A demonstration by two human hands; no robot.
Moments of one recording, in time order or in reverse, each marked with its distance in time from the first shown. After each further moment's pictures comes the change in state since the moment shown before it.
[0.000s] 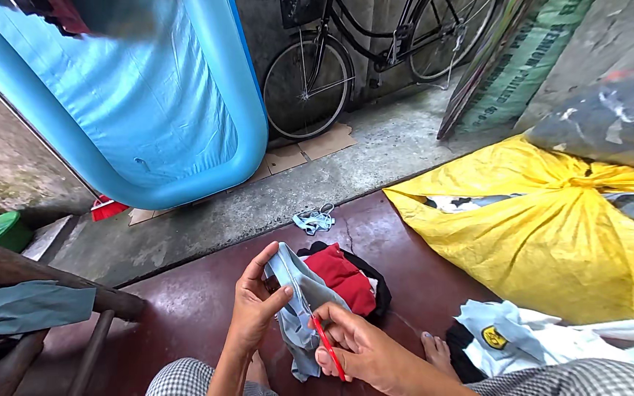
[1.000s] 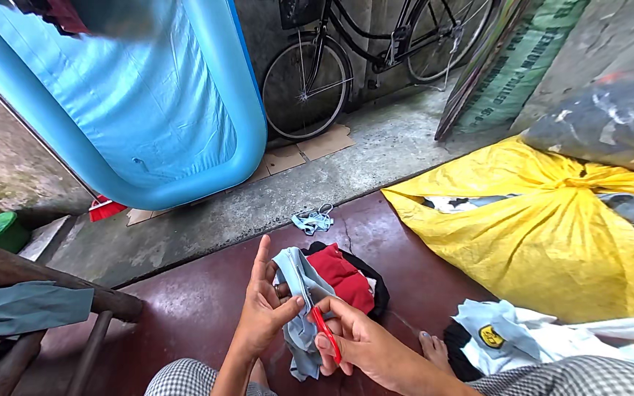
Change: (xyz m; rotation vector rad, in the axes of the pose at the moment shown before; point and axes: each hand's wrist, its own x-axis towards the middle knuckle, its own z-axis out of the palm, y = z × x) left_hand -0.003 0.001 0.011 -0.033 -0.101 -0.098; right_hand 0.004 -0.005 0.002 0.170 0.050 0.025
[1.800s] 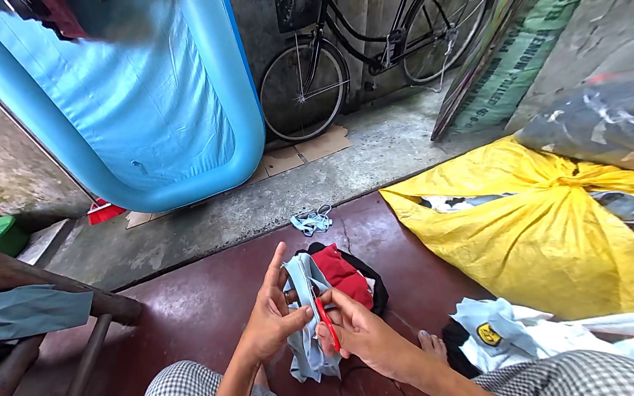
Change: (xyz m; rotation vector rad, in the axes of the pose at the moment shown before) left_hand -0.004 -0.010 0.005 0.011 -0.122 -0.072; right_hand 0.004 0.004 -0.010 -0.081 0.060 -0.048
